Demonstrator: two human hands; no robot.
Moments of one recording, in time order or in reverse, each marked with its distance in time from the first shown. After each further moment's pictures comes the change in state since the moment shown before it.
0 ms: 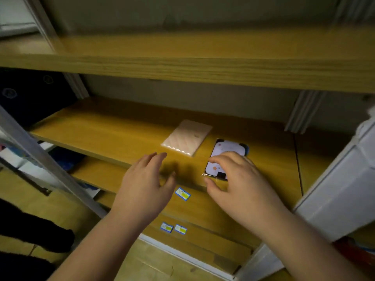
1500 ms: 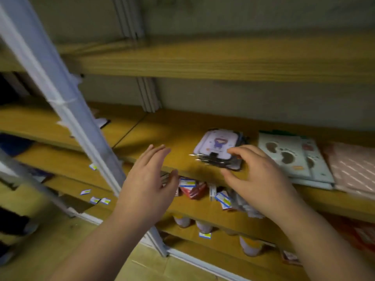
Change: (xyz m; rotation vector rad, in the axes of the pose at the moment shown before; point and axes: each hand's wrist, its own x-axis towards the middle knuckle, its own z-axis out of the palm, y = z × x) left_hand -0.214 0.483 0.126 -0.128 0.122 0.180; right_hand -0.303 0.357 -0.304 0.026 0.158 0.097
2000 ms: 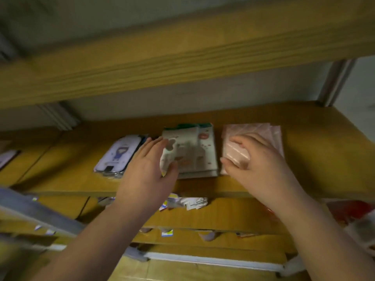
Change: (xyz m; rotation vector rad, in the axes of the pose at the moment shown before) left_hand 0.045 0.187 0.128 0.043 -0.185 0.176; right_hand -0.052 0.188 -0.123 -0.008 0.152 0.214
